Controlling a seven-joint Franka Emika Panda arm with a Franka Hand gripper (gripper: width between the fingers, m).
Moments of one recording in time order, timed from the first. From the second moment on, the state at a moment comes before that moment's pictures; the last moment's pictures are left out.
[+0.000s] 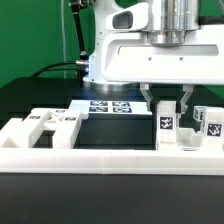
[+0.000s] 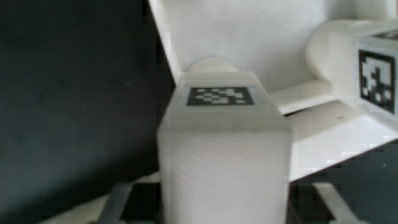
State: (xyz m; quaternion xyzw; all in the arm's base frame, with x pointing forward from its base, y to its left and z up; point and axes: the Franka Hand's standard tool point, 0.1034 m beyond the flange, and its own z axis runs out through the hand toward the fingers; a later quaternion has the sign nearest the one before) arm 0.626 0.046 0.083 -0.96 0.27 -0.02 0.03
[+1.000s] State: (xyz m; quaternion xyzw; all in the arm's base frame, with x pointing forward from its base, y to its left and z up) arm 0.628 0.051 0.081 -0.77 0.63 -0.01 0.04
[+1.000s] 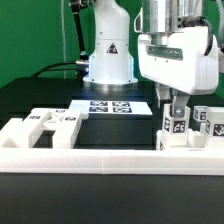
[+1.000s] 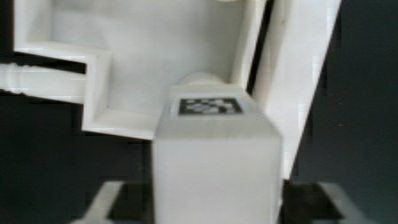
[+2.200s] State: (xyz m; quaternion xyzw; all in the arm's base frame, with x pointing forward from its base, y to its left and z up) arm 0.625 0.060 0.086 -0.98 0.22 -0.03 0.03
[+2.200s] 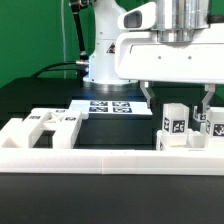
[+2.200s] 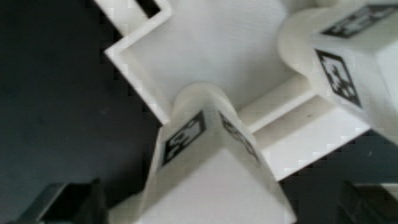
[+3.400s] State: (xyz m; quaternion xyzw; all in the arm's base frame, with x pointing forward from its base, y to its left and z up) arm 0.626 0.052 0.085 -1.00 0.04 -0.03 0.03
